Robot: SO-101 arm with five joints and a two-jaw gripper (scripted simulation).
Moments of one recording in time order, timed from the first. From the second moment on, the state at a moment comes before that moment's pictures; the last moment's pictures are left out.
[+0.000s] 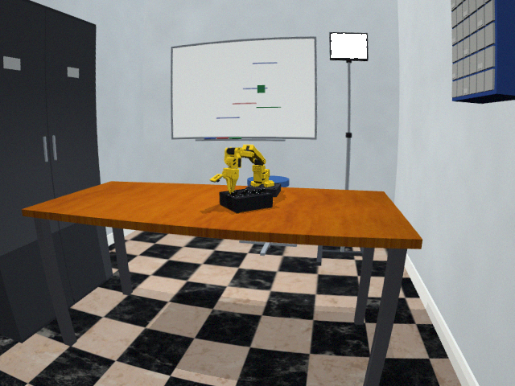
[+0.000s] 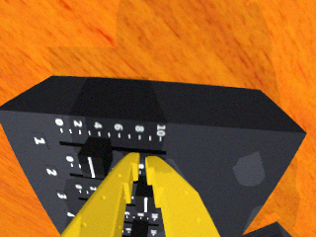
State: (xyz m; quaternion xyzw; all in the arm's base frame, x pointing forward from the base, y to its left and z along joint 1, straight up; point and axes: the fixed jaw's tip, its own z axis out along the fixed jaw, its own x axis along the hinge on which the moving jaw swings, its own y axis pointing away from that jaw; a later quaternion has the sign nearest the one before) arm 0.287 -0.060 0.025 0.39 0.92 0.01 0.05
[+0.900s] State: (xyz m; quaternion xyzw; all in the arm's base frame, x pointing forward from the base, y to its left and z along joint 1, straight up) arm 0.285 -0.059 0.034 0.39 0.92 0.01 0.05
